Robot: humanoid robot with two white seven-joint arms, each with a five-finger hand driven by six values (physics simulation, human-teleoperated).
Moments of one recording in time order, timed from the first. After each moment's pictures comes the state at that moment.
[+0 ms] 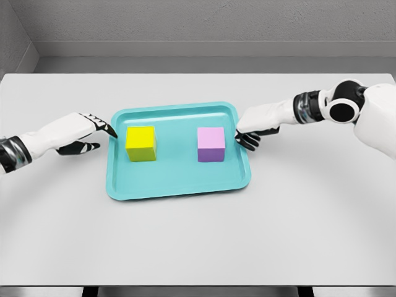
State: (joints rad) left arm -0.38 0.68 -0.34 -1.30 -0.49 -0.61 -0.37; right arm -1.09 -0.57 1.22 -1.09 0.24 -0.61 0.61
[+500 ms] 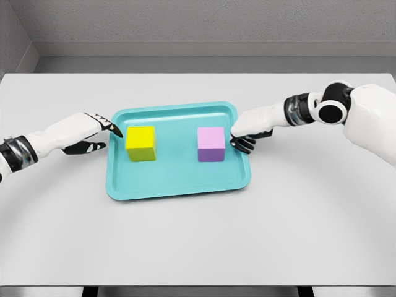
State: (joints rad) left arm -0.39 0.65 -0.35 -1.31 -0.48 -0.61 -0.38; right arm -1.11 -0.52 1.27 -1.05 0.25 -0.61 0.61
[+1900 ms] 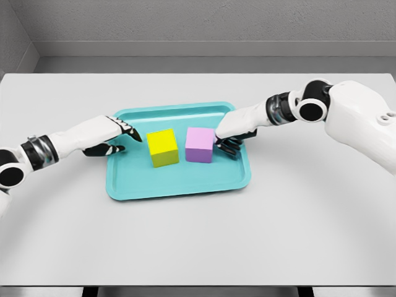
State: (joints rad) left arm -0.43 0.59 -0.40 -1.29 -0.48 -0.61 -0.41; right arm -1.14 -0.44 1.31 -1.02 0.25 -0.61 0.61
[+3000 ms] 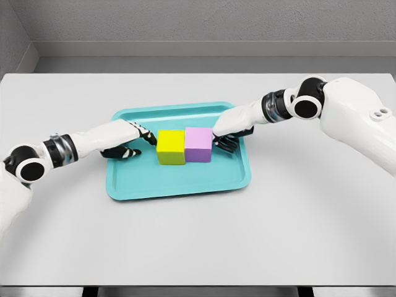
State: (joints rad) left arm -0.48 0.50 -0.43 -1.24 -0.48 -0.61 -0.49; right arm -1.16 -0.41 1.32 -0.97 0.25 -0.61 0.61
